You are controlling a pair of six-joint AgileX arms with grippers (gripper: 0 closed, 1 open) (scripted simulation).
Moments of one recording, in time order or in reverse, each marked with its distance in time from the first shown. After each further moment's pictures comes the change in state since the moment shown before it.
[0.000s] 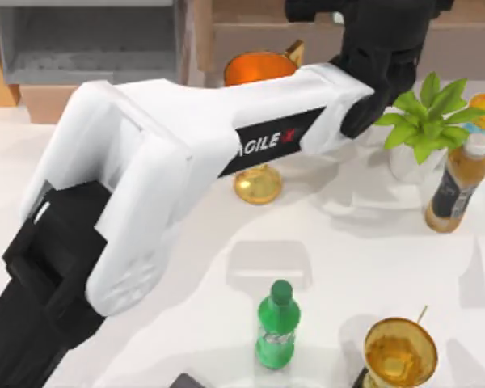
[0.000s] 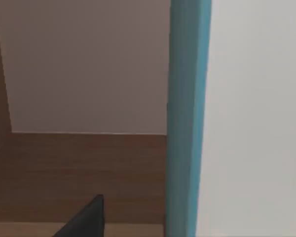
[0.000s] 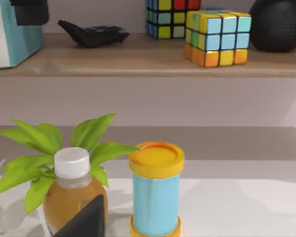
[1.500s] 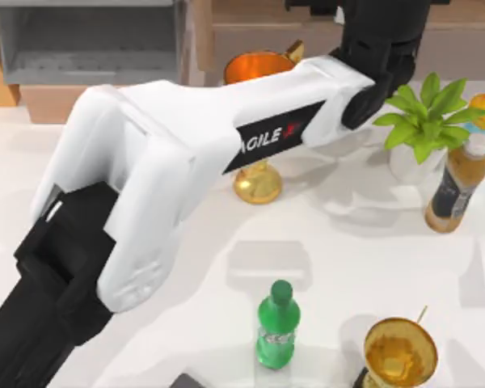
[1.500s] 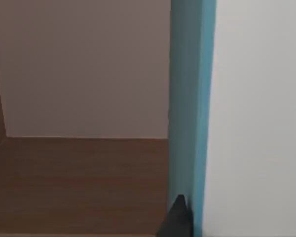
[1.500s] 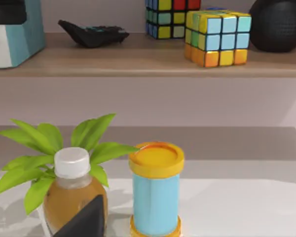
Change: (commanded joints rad) left arm 0.014 0.045 0.085 -0.041 0.014 -0.001; right arm 0.000 0.000 0.000 0.000 0.000 0.000
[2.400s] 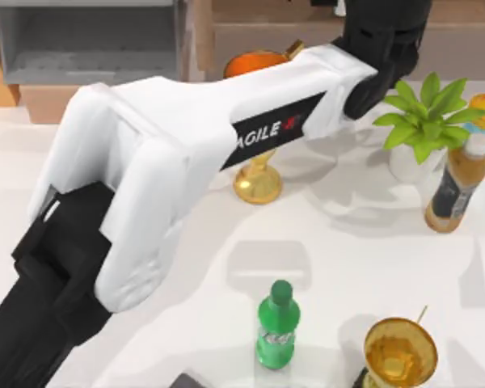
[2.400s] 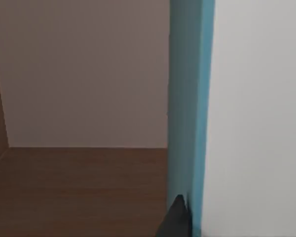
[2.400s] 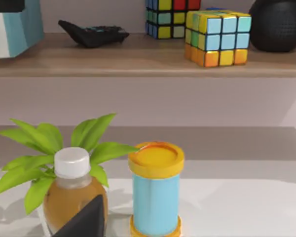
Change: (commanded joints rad) left arm -0.004 -0.009 0.035 -0.047 -0.001 0.003; right arm 0.000 0.000 0.000 0.000 0.000 0.000
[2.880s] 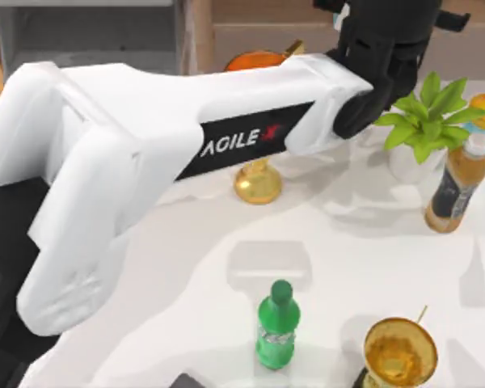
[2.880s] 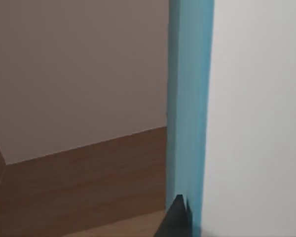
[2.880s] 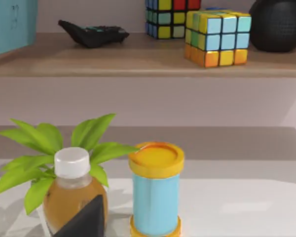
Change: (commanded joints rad) left arm -0.054 -0.242 -0.320 0.007 0.082 0.164; right arm 0.000 0.000 0.000 0.000 0.000 0.000
